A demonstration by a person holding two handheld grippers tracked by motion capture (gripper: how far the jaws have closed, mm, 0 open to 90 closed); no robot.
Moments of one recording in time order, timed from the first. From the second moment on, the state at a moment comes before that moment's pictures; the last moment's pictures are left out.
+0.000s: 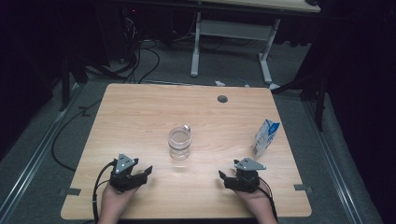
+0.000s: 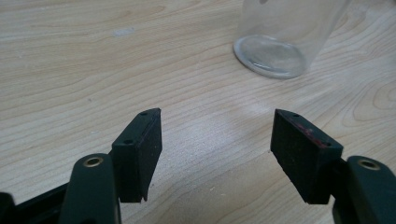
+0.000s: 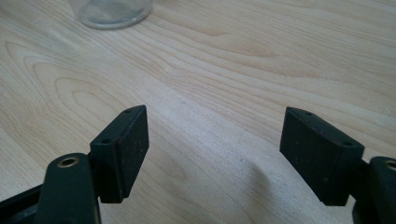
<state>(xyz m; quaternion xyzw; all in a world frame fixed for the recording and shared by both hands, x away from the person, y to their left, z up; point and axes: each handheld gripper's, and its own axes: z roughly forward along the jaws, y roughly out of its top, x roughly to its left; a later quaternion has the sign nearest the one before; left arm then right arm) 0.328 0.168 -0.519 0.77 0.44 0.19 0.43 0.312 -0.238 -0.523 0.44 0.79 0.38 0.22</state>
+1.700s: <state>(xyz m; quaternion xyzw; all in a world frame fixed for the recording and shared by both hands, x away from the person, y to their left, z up) 0.372 0.095 -0.446 0.74 0.42 0.22 0.48 0.305 -0.251 -0.517 0.44 0.78 0.39 0.22</state>
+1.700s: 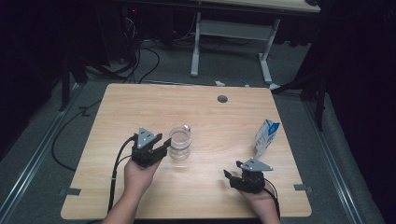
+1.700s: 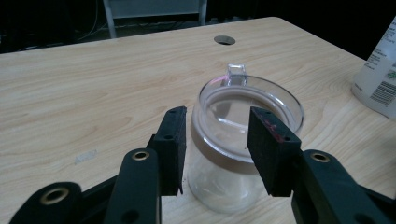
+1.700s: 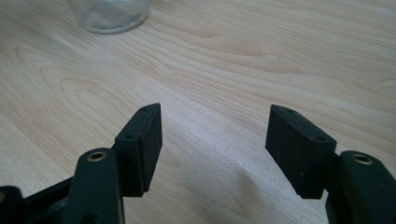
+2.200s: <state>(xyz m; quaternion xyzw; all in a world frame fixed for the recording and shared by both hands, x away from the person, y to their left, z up) 0.403 0.071 -0.434 0.75 0.41 0.23 0.47 0.306 -0.254 -0.516 0.44 0.78 0.39 0.22</state>
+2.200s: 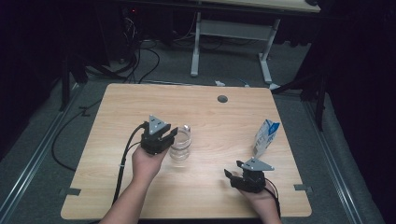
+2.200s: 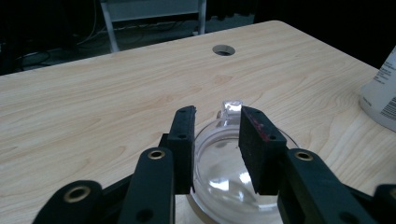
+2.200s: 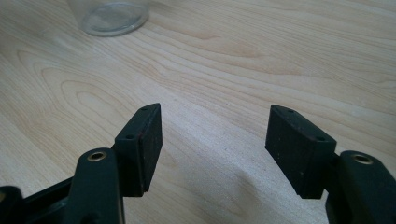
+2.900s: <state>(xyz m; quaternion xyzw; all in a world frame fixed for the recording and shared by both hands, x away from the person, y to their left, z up) 0.440 0.035 -0.438 0.77 0.44 0.22 0.41 0.305 -0.251 -0.514 0.44 0.78 0.39 0.22</state>
